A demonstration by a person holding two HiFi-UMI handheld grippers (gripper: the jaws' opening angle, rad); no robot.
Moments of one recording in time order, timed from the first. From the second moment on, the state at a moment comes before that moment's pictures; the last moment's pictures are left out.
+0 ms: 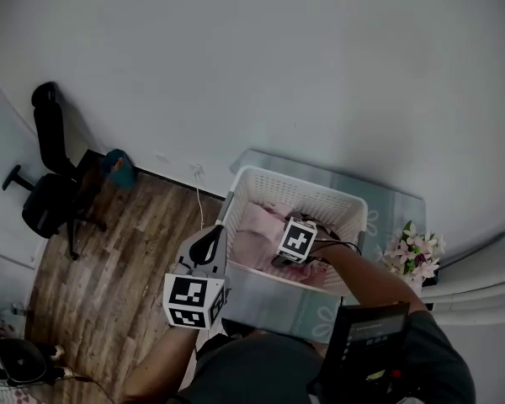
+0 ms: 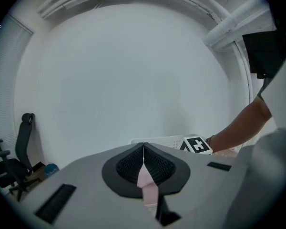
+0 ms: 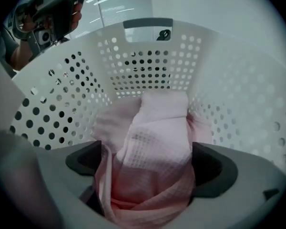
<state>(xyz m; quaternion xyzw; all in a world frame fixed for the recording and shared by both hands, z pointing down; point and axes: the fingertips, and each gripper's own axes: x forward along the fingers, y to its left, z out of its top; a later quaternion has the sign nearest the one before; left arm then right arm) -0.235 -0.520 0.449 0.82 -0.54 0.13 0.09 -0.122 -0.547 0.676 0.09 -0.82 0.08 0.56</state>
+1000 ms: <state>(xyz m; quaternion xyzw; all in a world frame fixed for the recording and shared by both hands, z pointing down) -0.244 -0.523 0.464 0.82 -0.55 0.12 0.11 -0.131 -0.531 0.730 0.08 -0.80 0.06 0.60</state>
